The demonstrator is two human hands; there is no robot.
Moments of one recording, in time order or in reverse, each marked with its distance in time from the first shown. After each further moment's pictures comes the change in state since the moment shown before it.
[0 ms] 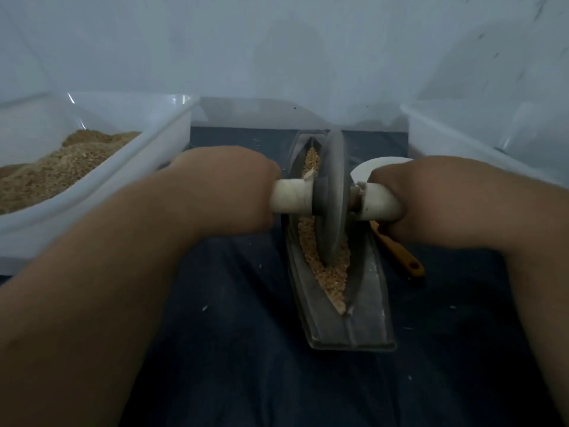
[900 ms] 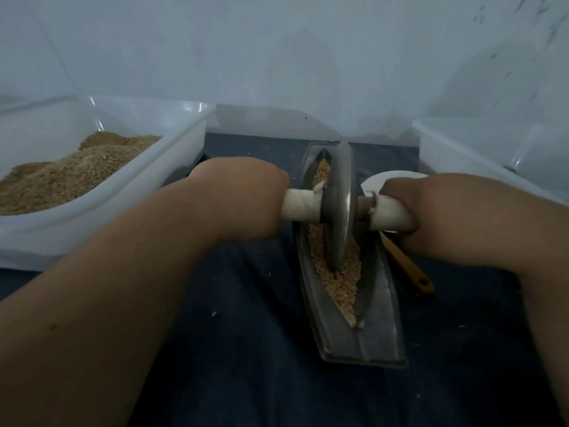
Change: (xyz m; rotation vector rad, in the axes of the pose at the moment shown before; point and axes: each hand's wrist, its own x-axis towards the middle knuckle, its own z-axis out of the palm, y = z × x) left_hand 0.005 -0.002 0.006 -0.032 0.001 -0.021; right_hand -0.002 0.000 -0.002 -0.006 -0.006 0.018
